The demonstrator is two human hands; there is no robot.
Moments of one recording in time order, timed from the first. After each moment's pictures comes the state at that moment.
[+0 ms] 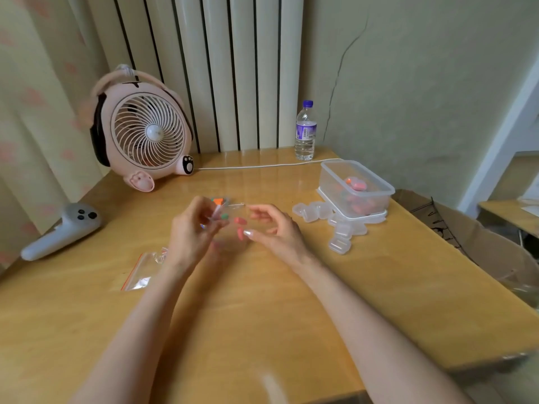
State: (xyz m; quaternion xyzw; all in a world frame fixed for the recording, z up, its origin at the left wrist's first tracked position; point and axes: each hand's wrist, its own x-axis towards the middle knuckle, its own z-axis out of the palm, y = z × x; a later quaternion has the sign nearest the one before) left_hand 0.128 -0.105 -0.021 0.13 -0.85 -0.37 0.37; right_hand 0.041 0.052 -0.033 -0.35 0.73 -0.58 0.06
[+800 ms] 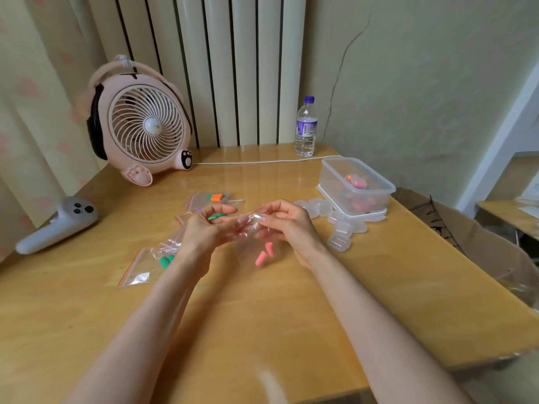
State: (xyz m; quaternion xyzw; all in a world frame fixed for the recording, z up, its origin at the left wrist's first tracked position) left_hand 0.130 -0.068 -0.007 0.14 -0.62 -0.74 0.22; right_hand 0.046 0.068 -0.012 -0.26 0.60 -0.72 0.22
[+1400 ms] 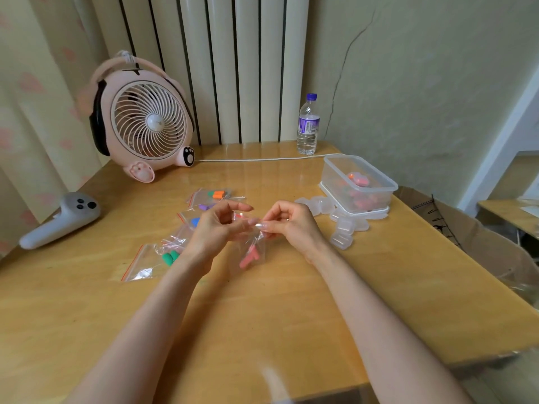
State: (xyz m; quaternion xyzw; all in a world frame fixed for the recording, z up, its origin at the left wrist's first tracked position) left_hand 0.127 -0.069 -0.014 0.10 -0.73 -0.65 0.19; right_hand 0.040 0.068 -0.015 -0.32 0.67 -0.65 0.16
